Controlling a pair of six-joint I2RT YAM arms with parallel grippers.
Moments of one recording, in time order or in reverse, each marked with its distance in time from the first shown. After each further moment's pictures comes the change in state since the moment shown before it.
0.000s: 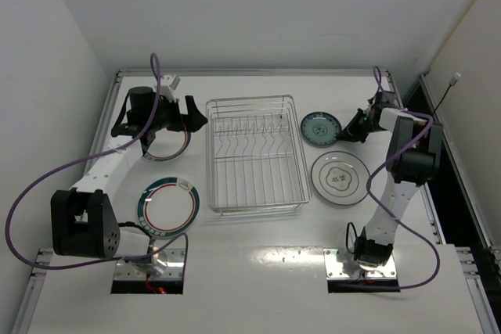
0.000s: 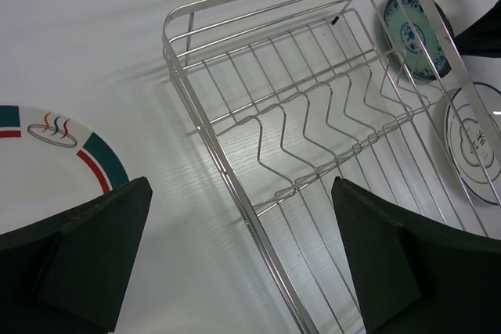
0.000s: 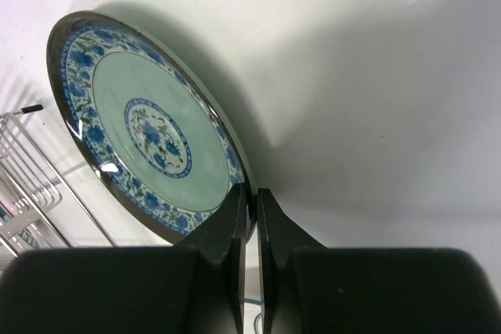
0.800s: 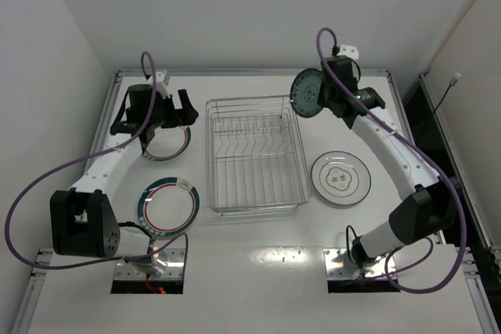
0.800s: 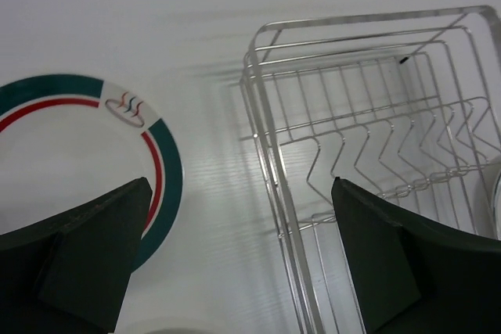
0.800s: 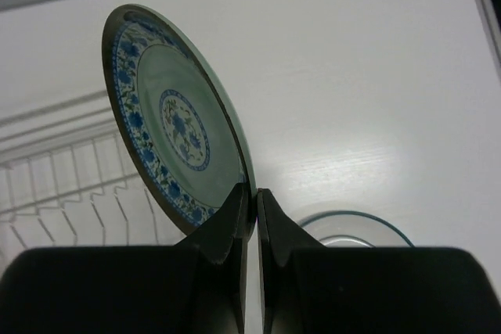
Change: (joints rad) left arm 0.000 0.002 0.030 -0.033 -0.209 -0.079; right arm 0.562 -0.584 0.157 -0.198 0.859 -0.089
